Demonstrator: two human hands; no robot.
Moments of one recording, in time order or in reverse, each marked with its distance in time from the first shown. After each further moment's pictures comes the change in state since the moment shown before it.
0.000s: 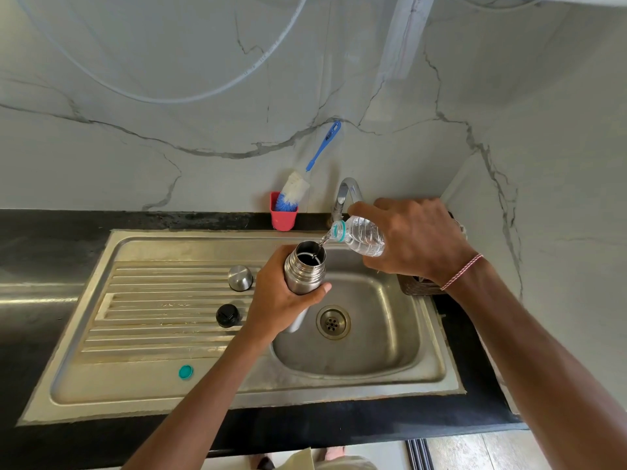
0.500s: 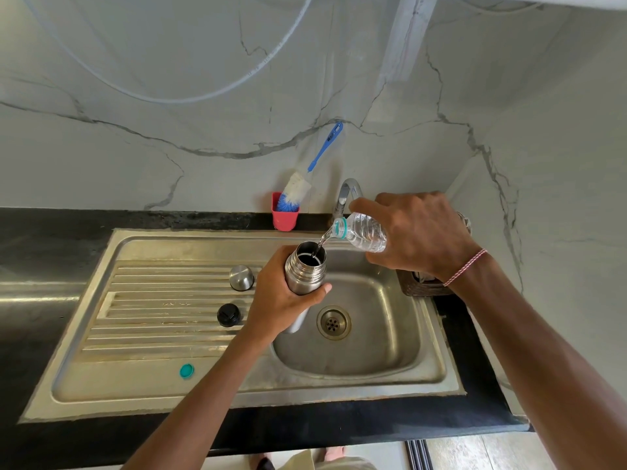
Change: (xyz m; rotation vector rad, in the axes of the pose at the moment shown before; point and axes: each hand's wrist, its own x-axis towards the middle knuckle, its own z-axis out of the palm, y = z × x) left_hand -0.001 0.000 -0.002 0.008 -0.003 0.011; right_hand 0.005 0.005 -0.002 0.042 0.015 -0.066
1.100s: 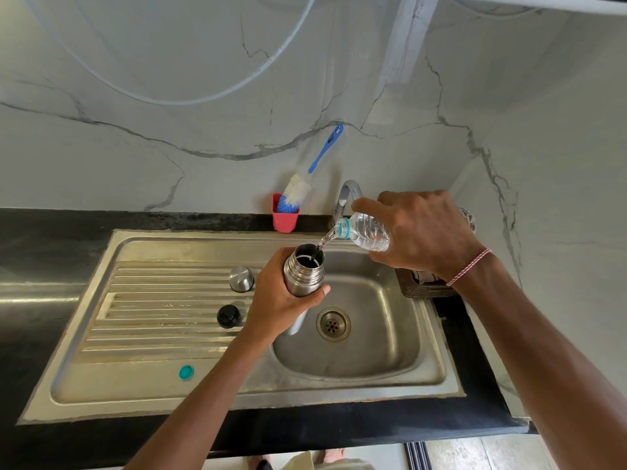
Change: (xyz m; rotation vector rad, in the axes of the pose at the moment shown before) left_hand -0.001 -0.001 -0.001 -0.011 0.006 -0.012; right_hand 0.001 0.003 -0.004 -0.053 -0.008 0.006
